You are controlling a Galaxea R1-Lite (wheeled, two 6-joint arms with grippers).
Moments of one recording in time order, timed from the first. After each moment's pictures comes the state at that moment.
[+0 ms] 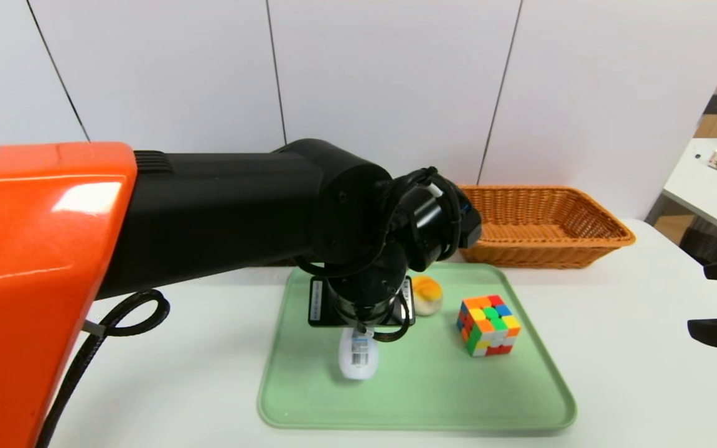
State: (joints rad) left arm -0.93 2.14 -1.97 0.97 0.43 -0.86; right arm 0.38 1.10 -1.27 0.79 0.31 -0.07
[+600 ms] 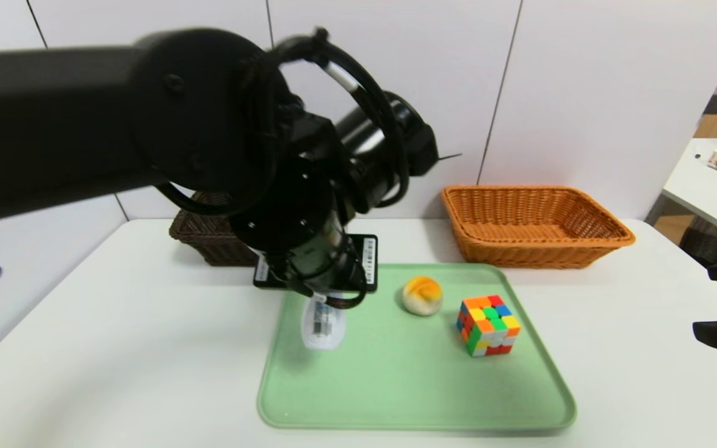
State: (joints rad) left arm -0.88 1.95 -1.97 1.04 0.43 -0.71; right arm 0.38 1.09 -1.27 0.79 0.31 -0.07
